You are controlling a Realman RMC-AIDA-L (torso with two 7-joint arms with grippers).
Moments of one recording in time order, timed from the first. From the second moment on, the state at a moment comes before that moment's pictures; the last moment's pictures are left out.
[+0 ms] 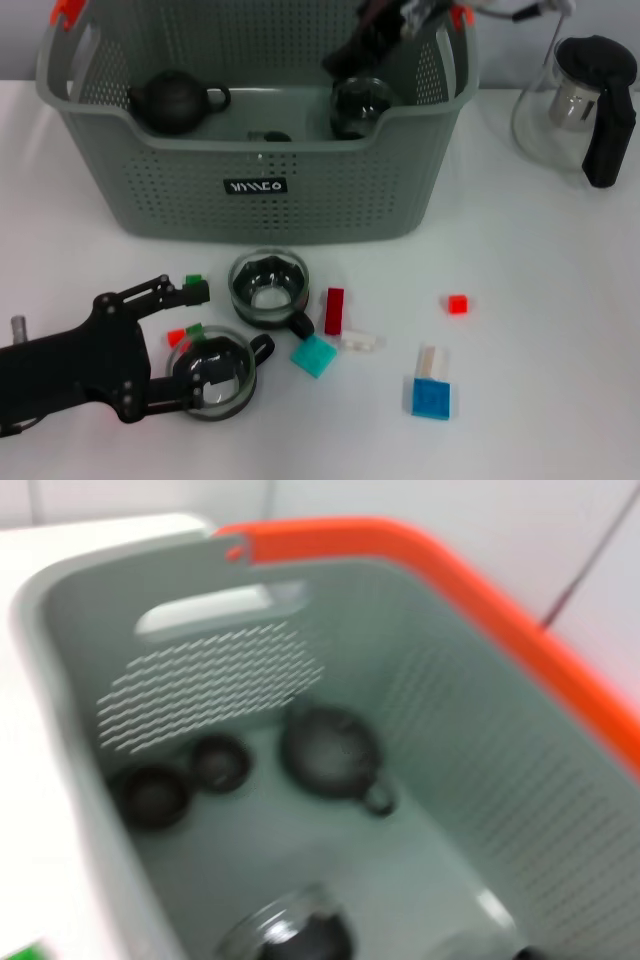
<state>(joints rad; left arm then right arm) -0.33 -2.12 0.30 0.61 2.17 1.93 -0.91 1.07 2.10 -1.33 -1.18 -2.65 -1.28 2.51</state>
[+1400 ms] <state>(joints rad) -0.33 -2.12 0.24 0.61 2.17 1.85 -0.91 0.68 2.10 -1.30 -1.16 -2.03 -1.56 2.03</state>
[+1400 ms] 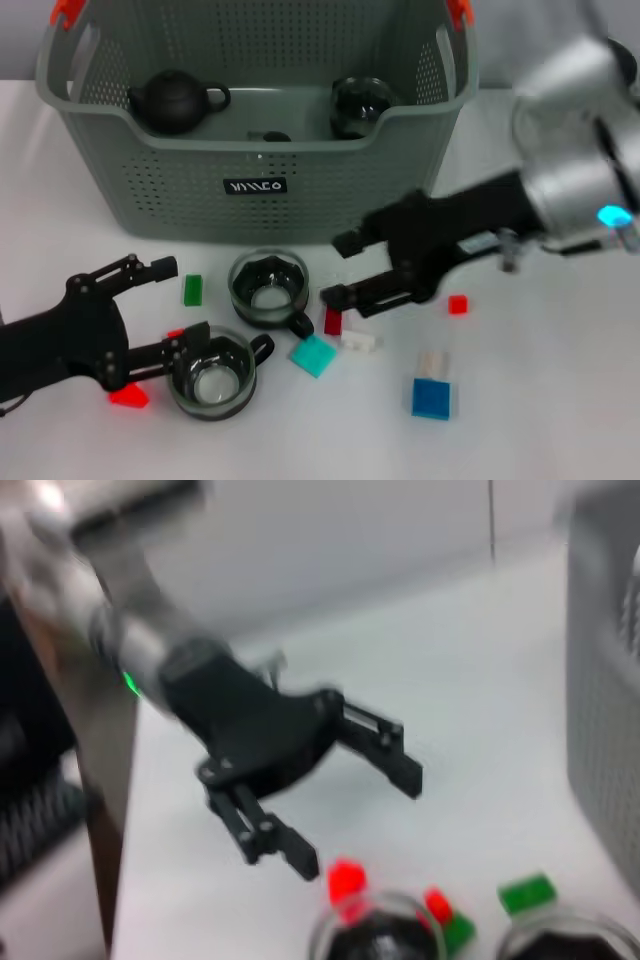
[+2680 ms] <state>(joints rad) -0.76 -2.08 0.95 1.11 2.70 1.68 -2.48 0.44 2.09 -0.98 -0.50 -1.69 -1.52 1.14</state>
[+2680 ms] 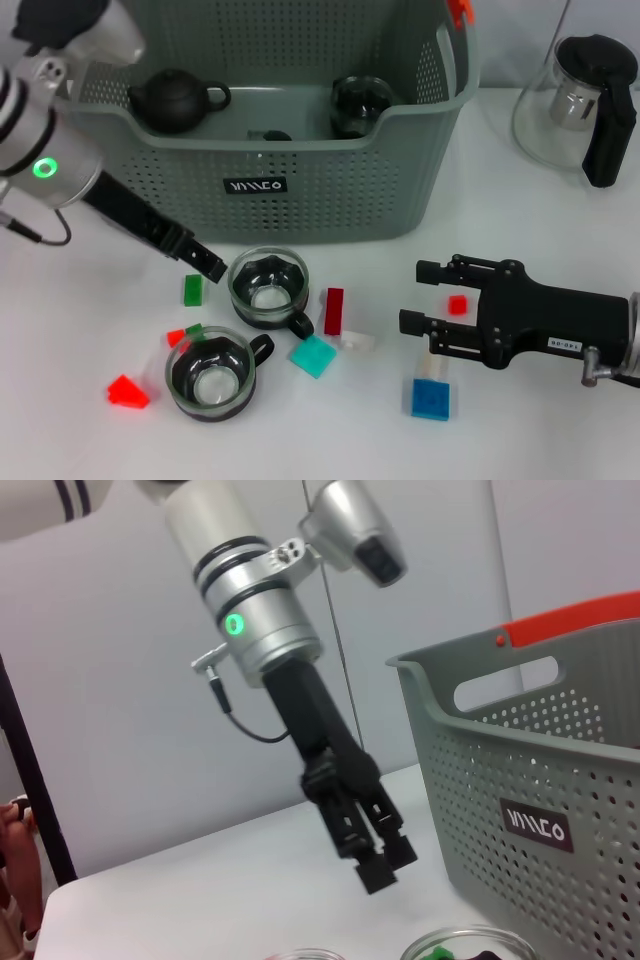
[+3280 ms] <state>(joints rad) -0.76 -2.16 1.20 1.19 2.77 1.57 -2.33 0.44 2.09 -0.99 -0.49 -1.69 -1.52 1.14</state>
